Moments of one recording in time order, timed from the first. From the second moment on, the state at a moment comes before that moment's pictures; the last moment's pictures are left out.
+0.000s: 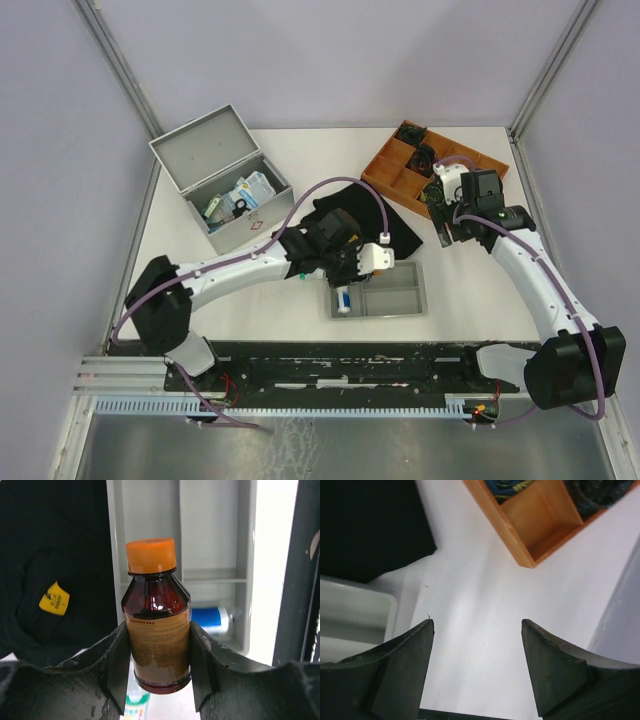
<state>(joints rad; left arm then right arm) -0.97 1.55 1.16 -0.50 0.23 0.59 0.18 1.22 1.06 -0.73 0.05 -0.25</state>
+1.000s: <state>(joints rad) -1.02 2.00 1.46 -0.43 0.21 0.51 0.13 1.24 1.07 -0.74 0.14 -0.25</state>
